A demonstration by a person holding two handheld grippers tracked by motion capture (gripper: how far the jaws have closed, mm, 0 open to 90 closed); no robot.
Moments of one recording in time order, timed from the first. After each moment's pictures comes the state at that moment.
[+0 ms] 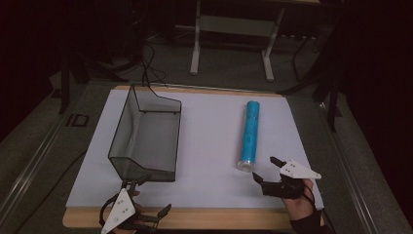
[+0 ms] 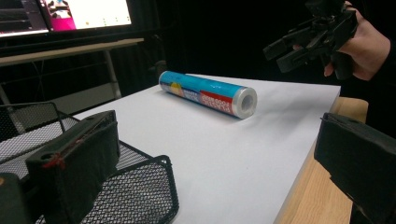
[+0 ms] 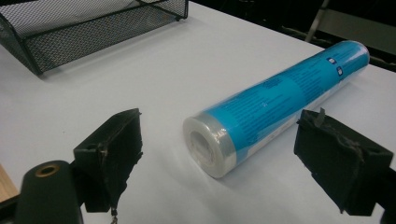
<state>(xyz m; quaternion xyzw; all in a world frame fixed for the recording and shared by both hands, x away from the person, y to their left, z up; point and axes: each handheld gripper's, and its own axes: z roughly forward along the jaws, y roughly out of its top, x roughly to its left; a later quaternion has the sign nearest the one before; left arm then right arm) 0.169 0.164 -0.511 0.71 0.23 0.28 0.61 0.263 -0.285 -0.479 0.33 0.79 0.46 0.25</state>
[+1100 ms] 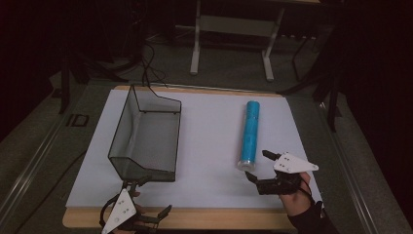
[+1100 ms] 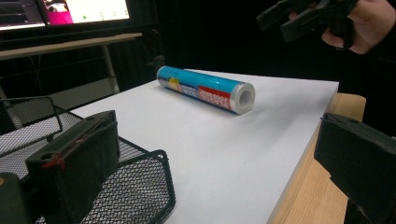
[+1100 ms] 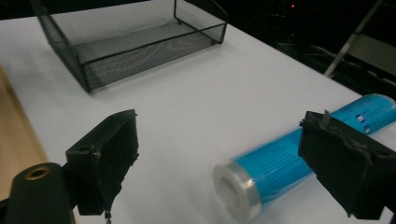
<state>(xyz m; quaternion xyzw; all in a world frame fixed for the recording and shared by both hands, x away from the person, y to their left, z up) 0.168 0.163 -0.511 0.71 0.23 0.27 0.61 0.262 -0.256 -0.432 0.26 0.81 0.47 0.23</state>
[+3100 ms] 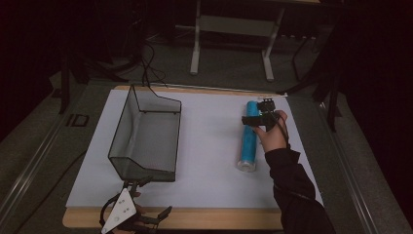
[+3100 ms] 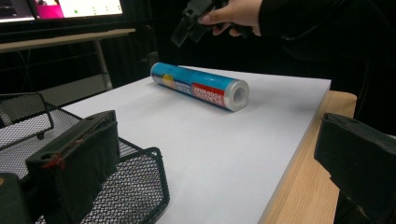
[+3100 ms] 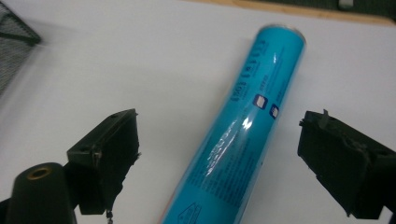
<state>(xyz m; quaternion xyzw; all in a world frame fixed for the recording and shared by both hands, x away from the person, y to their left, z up) 0.168 0.164 -0.510 0.72 0.23 0.26 0.60 0.448 -0.224 -0.425 0.57 0.74 0.29 0.20</state>
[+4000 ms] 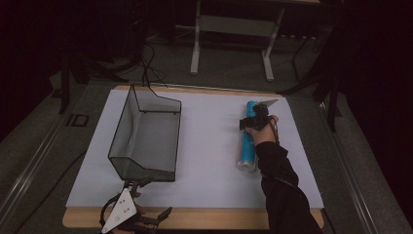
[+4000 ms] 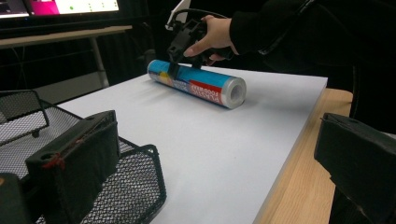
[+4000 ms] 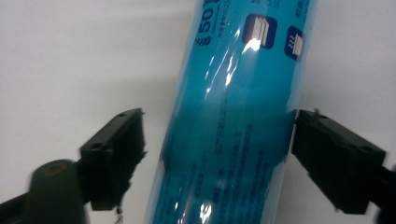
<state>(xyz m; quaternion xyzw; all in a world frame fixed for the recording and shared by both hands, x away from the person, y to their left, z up) 0.169 0.164 -0.511 0.72 0.23 0.25 0.60 0.498 -0.228 -0.488 0.70 0.68 0.19 0.07</state>
